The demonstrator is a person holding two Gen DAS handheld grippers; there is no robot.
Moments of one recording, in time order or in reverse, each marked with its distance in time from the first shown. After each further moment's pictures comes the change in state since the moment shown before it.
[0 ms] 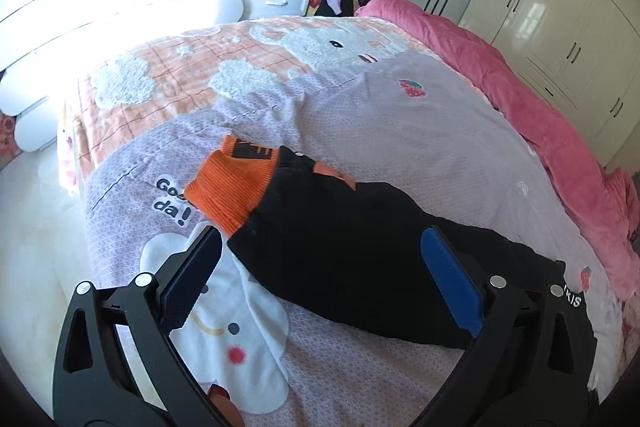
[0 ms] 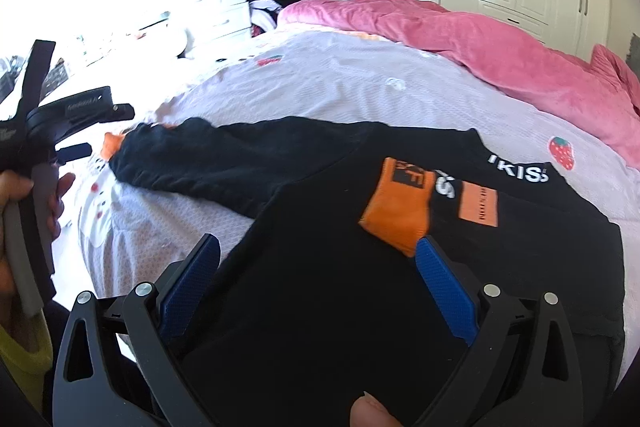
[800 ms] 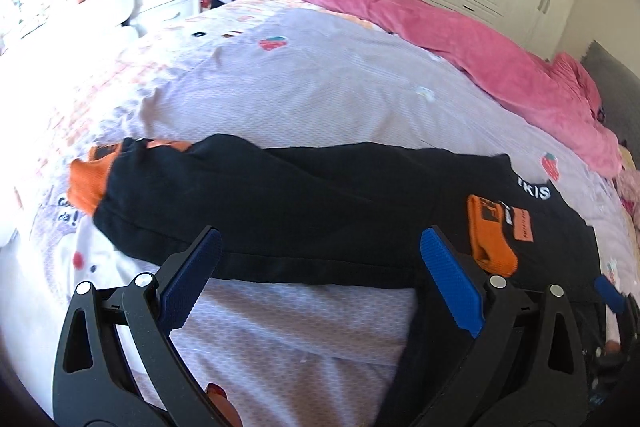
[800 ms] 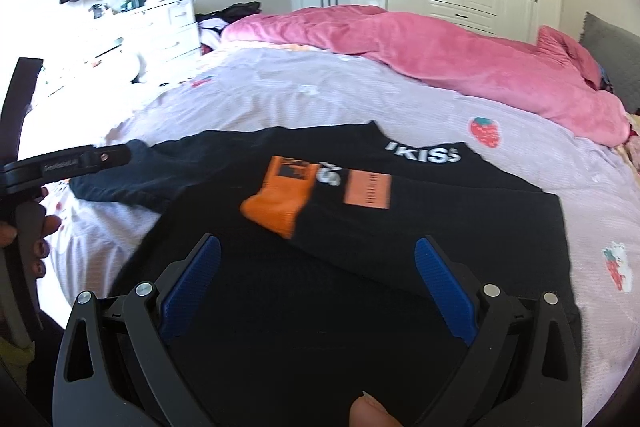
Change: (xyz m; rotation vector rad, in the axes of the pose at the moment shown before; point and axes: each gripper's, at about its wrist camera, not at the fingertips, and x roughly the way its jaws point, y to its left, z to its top) left arm -0.007 -0.113 -0.057 0.364 0.067 -0.161; right arm -0.038 -0.067 -0.019 0.091 -0.049 -0.143
